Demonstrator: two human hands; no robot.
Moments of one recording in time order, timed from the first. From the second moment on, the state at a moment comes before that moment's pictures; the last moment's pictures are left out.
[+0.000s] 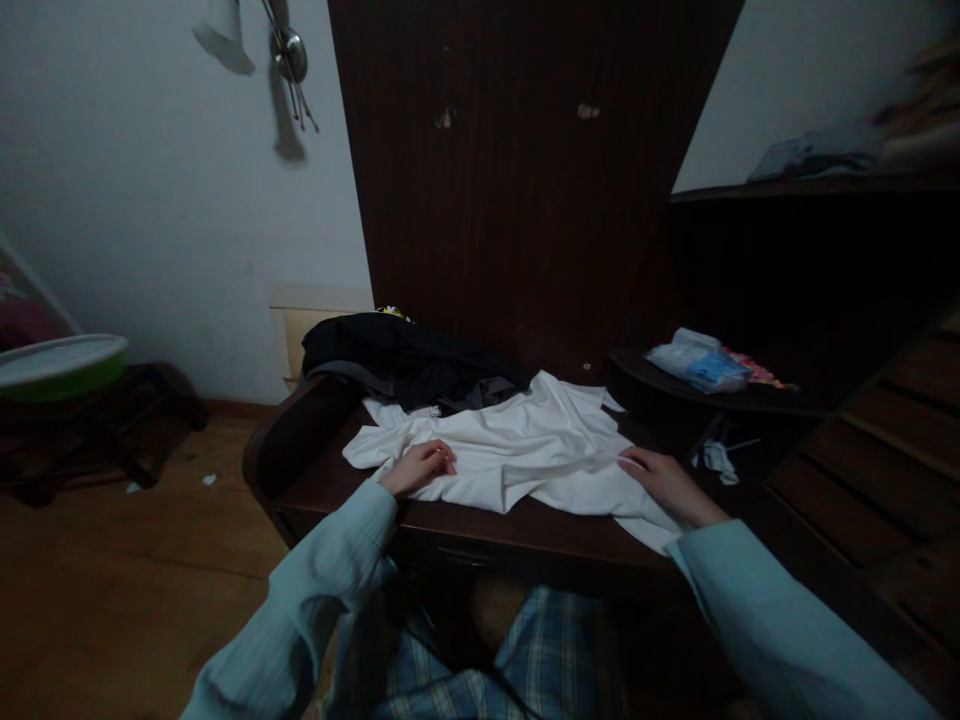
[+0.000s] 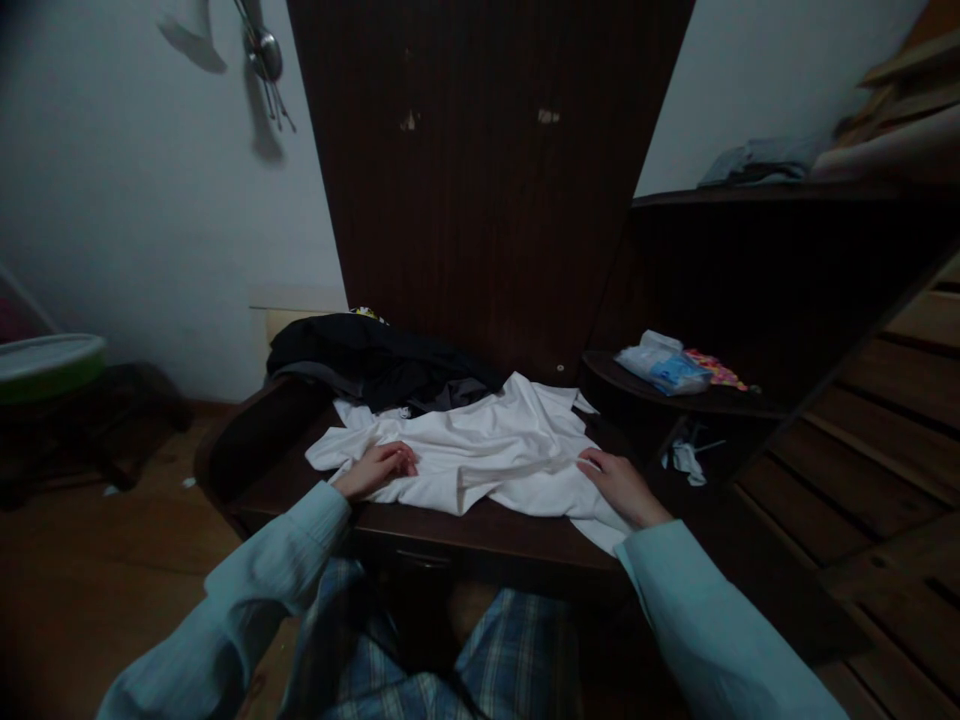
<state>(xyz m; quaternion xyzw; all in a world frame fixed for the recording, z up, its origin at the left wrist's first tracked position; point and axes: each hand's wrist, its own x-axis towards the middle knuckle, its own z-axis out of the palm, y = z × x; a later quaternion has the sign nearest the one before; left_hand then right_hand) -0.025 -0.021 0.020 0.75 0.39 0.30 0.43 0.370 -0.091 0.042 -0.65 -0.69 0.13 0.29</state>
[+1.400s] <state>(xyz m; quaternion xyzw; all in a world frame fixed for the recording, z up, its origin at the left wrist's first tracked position) -0.034 -0.017 0.110 0.79 0.42 0.29 0.35 0.351 -0.099 0.094 -0.62 -0.61 0.37 0.33</state>
